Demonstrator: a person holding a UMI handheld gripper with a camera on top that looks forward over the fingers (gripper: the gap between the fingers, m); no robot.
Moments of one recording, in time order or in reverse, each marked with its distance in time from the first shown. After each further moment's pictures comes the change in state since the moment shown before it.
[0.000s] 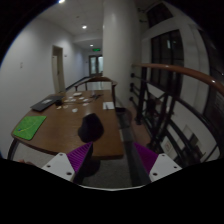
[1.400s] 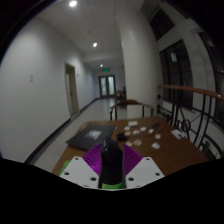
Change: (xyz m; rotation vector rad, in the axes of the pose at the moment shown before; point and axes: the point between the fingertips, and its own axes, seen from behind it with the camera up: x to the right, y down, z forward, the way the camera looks) arm -0.421 -0.147 0.066 0.231 -0.079 0.055
